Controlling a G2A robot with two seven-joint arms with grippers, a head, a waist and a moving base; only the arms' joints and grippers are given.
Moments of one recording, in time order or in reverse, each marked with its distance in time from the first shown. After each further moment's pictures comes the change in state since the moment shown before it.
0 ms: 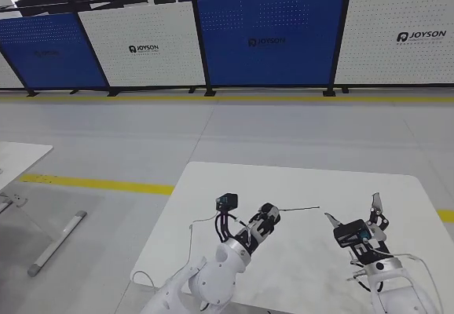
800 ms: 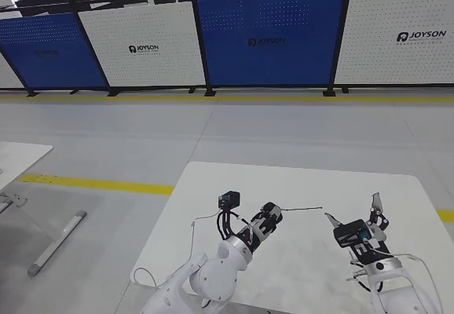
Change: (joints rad) left arm -0.006 -0.001 0.000 0.002 -0.009 0.005 -0.006; right arm 0.000 0.000 0.000 0.000 0.000 0.000 0.000
